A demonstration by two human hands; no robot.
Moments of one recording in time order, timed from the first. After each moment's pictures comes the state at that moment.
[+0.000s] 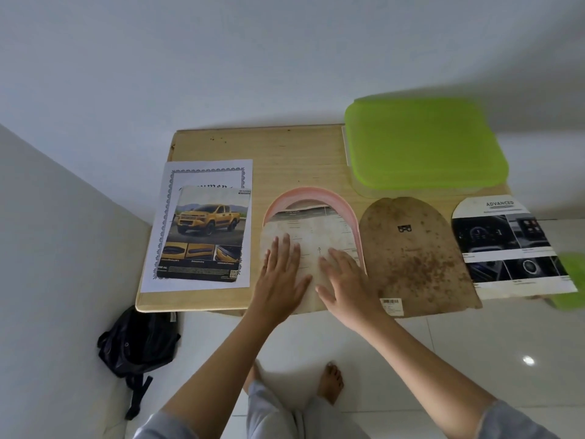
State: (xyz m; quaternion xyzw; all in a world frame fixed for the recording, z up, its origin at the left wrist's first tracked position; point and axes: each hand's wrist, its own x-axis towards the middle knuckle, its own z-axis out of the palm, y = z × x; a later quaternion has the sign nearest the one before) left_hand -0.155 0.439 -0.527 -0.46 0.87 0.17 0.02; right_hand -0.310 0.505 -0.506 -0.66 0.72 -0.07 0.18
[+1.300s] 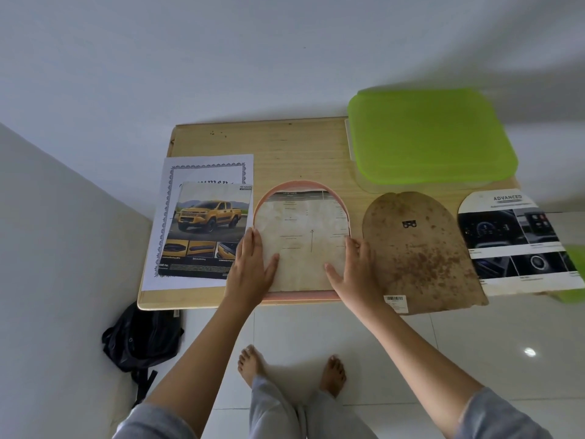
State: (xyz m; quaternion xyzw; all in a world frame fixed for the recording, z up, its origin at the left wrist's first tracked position) left_hand -0.124 0.407 -0.517 -0.57 0.79 0.23 -0.01; right_hand -0.311 0.488 -0.508 -0.51 0.81 -0.18 0.20
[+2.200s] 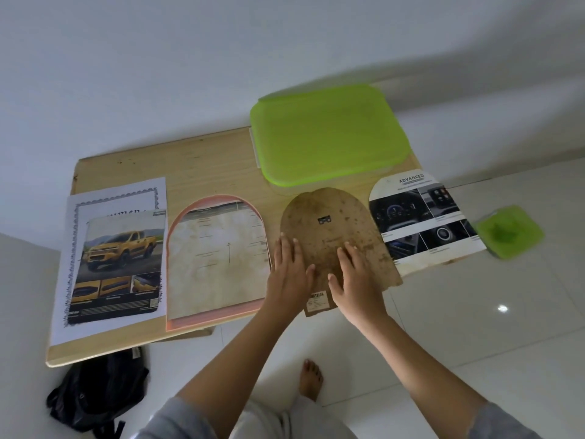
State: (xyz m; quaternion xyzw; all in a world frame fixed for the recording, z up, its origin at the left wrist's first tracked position) left_hand -0.311 0.481 -0.512 -0.45 0.86 0.24 0.05; right_hand -0.420 0.569 -0.519 -0.47 0.85 -0.15 0.17
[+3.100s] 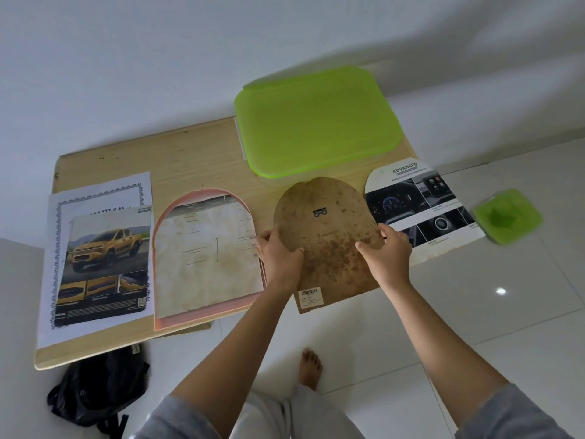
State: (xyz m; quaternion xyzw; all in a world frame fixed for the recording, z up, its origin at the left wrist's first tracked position) left_hand -0.340 0.470 -0.496 -0.62 0.61 0.48 -0.14; right_hand -0.485 0.565 -0.508 -0.20 0.90 -0.33 0.22
